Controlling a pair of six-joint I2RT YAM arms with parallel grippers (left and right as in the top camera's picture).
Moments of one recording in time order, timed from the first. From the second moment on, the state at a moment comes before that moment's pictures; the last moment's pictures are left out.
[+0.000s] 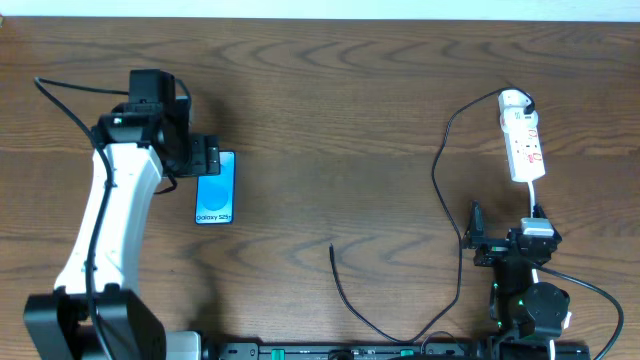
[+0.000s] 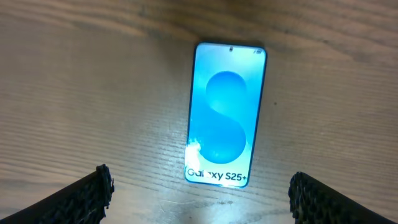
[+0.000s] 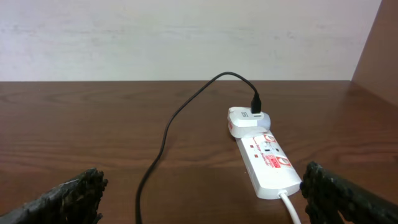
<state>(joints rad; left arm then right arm) 0.05 1.57 1.29 -1.02 -0.01 -0.04 -0.09 0.01 0.01 -0.07 -0.03 -0.01</state>
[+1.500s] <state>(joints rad) 0.08 1.60 1.29 -0.97 0.07 -0.04 -0.09 0.01 0.01 -0.07 -0.03 -0.01</state>
